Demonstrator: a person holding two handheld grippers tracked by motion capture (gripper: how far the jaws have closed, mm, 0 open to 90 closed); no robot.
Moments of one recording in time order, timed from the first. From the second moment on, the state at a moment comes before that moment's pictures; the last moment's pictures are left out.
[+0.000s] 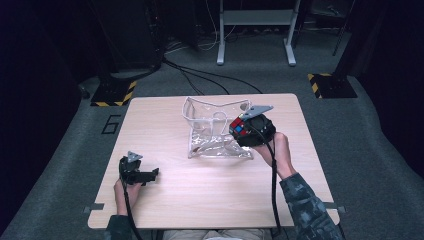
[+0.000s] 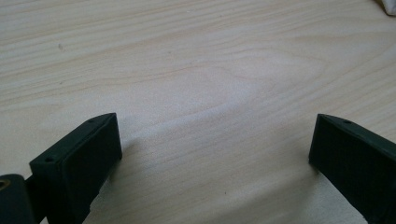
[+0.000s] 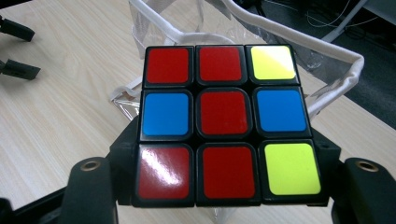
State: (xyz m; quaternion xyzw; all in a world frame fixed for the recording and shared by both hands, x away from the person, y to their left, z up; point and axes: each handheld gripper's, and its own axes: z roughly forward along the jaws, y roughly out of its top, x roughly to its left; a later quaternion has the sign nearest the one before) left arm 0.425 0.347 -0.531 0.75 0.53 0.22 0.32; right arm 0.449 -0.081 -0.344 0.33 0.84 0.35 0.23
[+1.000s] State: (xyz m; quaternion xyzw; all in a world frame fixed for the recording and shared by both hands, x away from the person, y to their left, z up) left arm 0.425 0.347 -0.531 0.75 0.53 0.22 0.33; right arm 0.495 -0.065 -0.343 0.34 0.85 0.34 0.23
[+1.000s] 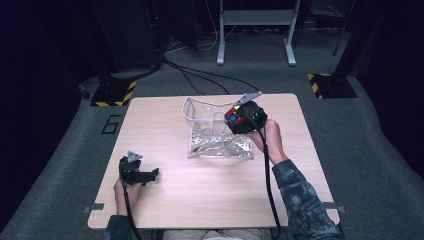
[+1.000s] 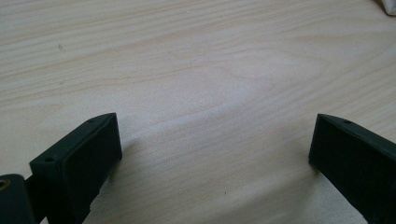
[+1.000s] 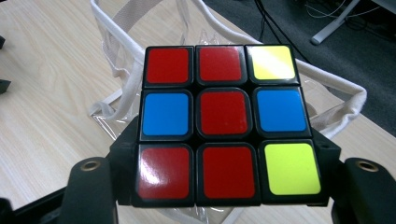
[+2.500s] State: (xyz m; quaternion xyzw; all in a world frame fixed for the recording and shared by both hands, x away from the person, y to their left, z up) left arm 0.425 0.347 -0.531 0.75 0.53 0.22 0.32; right arm 0.536 -0.073 -0.373 0.40 0.84 0.31 0.21
